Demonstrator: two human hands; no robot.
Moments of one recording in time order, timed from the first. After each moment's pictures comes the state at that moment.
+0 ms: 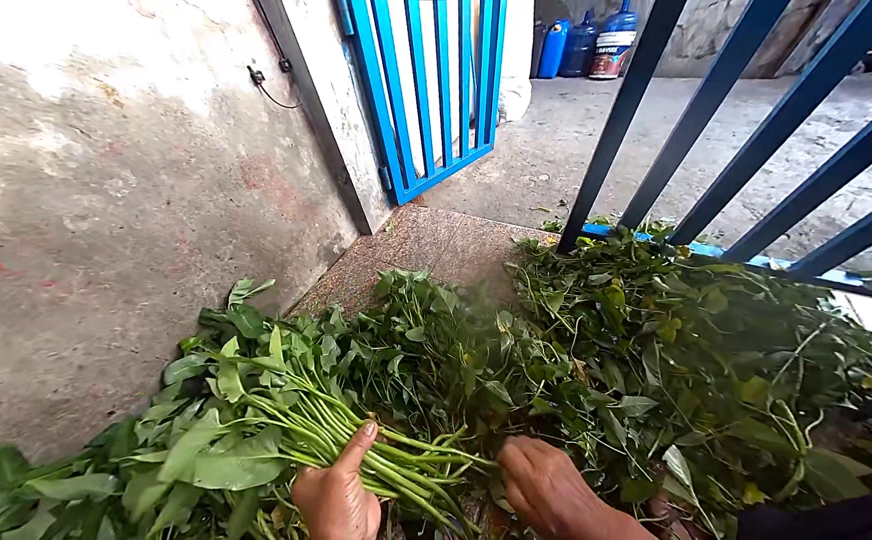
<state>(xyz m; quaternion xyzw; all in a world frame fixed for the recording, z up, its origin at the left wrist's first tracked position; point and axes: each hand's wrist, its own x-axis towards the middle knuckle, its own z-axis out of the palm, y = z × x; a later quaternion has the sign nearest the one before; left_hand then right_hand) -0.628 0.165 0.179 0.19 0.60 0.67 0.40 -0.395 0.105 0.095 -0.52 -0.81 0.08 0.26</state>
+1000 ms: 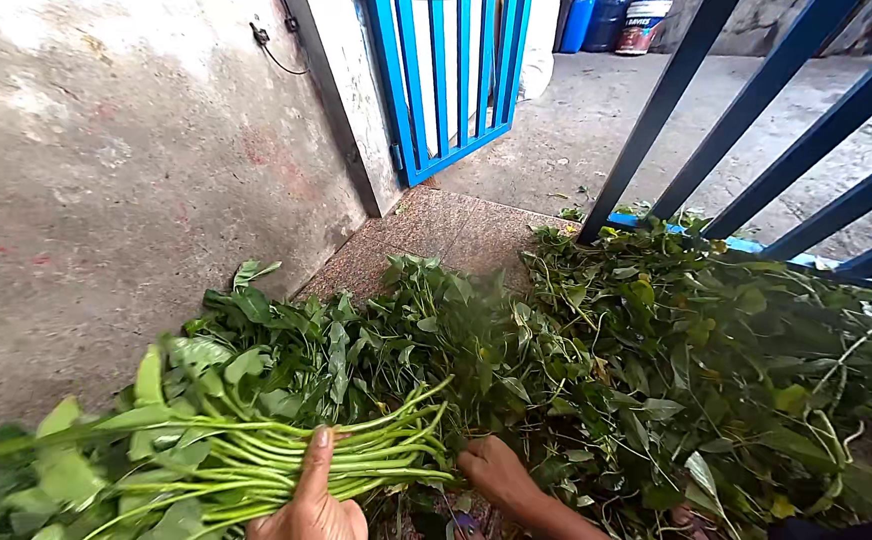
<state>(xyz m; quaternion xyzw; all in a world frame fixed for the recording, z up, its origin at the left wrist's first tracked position) -0.647 0.173 0.191 0.20 0.57 0.76 0.25 -0.469 0.163 0.061 -0.65 -0.53 0.53 0.07</state>
